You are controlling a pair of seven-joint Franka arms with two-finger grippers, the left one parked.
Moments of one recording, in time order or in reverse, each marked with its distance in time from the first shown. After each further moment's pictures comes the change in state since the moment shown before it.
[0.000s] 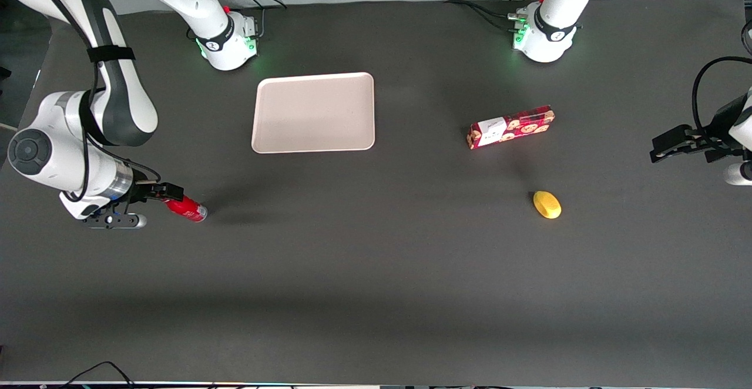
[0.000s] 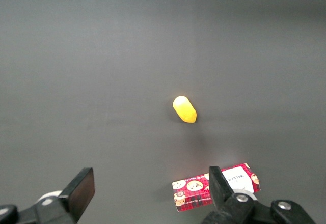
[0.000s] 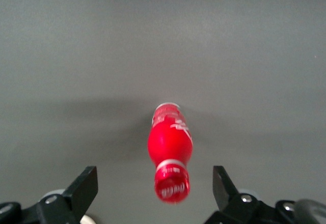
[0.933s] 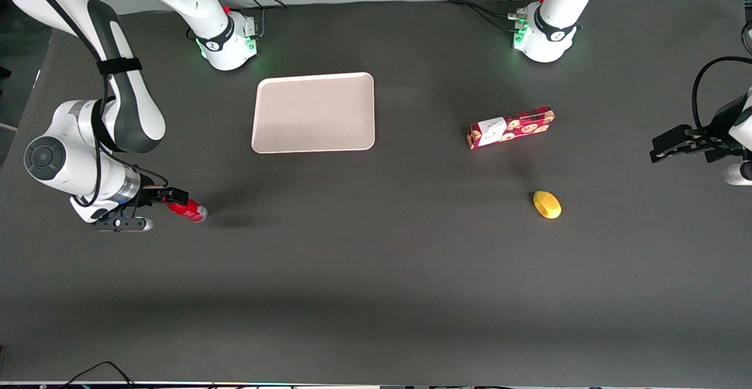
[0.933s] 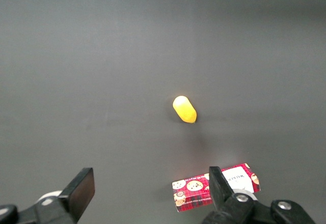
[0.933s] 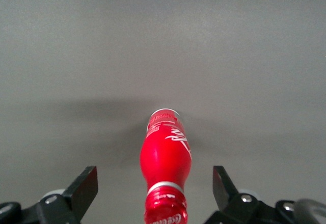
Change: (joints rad) arm -0.008 0.033 -0.001 -0.032 0.000 0.069 0.000
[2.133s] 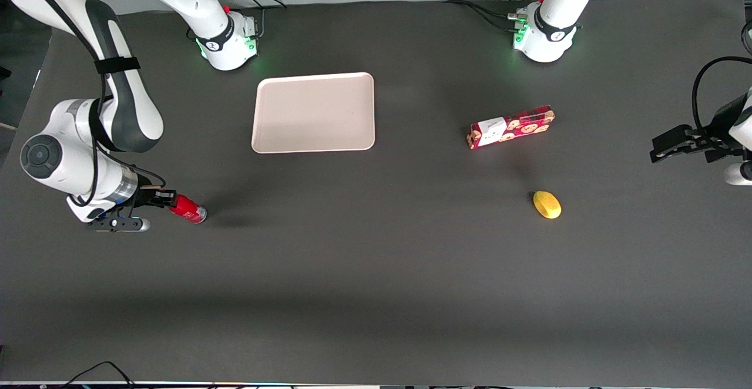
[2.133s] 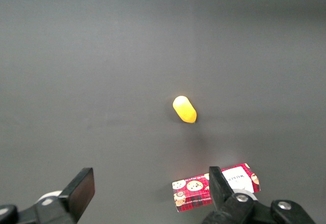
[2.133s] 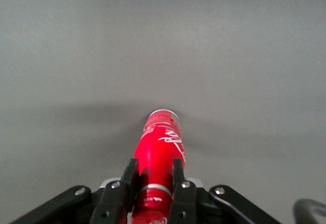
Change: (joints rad) arm -0.005 -0.007 0.000 0.010 -0.001 0.002 -0.001
